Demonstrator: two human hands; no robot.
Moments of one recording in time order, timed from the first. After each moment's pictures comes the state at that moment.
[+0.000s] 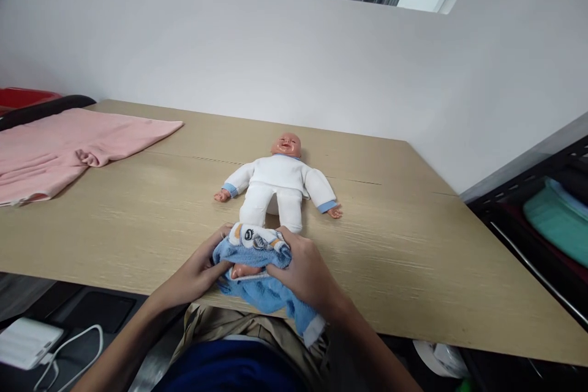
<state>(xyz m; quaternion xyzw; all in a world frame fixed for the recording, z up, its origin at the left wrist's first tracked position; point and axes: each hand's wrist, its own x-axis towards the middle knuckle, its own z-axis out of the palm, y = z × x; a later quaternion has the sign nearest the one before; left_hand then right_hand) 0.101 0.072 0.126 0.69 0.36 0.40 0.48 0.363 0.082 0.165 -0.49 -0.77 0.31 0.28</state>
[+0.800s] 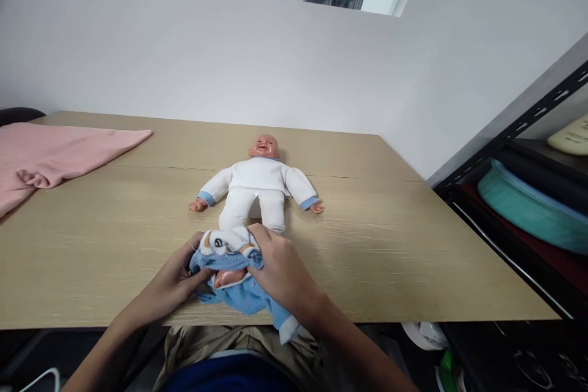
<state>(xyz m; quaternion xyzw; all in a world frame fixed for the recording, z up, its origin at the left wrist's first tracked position) 0.100 0.079 0.131 0.69 0.43 0.35 0.47 0.354 0.082 0.172 -0.49 -0.78 0.28 0.29</state>
